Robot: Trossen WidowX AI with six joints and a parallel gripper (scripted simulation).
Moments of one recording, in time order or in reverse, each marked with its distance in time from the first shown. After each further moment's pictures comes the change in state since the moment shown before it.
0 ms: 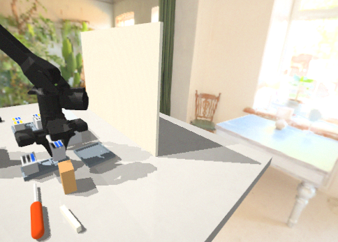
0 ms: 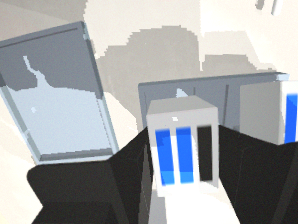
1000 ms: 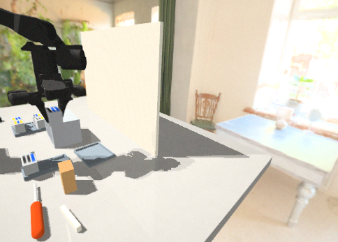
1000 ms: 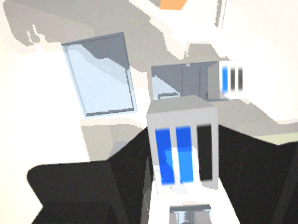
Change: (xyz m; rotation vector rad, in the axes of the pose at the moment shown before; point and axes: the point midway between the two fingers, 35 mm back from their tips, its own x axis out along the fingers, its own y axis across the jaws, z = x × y) arm -0.114 0.006 -0.004 -0.007 -0.008 0.011
